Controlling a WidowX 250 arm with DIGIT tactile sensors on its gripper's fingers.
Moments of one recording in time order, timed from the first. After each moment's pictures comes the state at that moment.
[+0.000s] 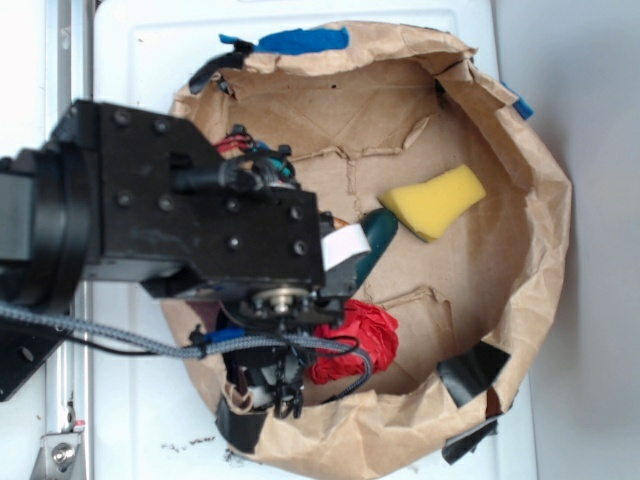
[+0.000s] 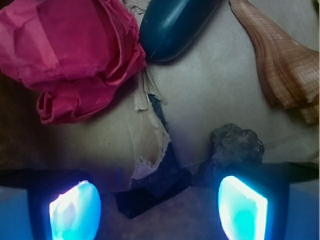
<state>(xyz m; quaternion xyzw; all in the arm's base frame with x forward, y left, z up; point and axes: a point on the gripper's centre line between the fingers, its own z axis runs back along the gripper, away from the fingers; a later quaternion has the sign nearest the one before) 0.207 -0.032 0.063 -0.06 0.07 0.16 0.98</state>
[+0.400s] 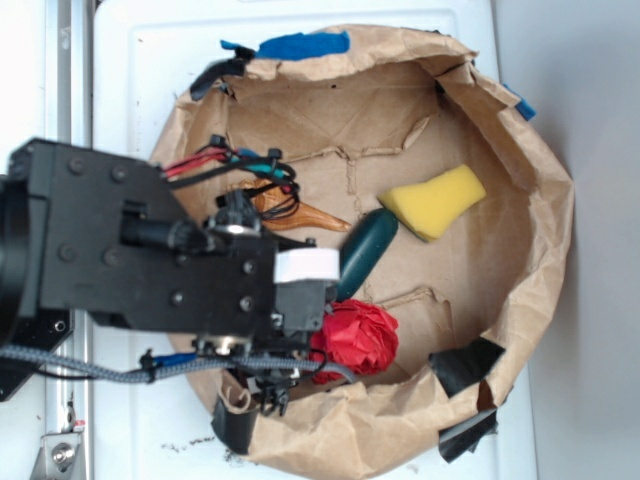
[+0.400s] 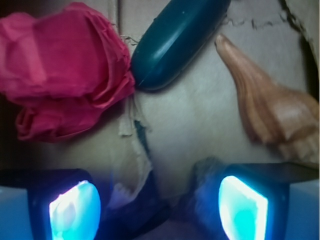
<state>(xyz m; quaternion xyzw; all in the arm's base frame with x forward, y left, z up) 0.212 -0.024 0.057 0.00 -0.01 0.10 1.00</state>
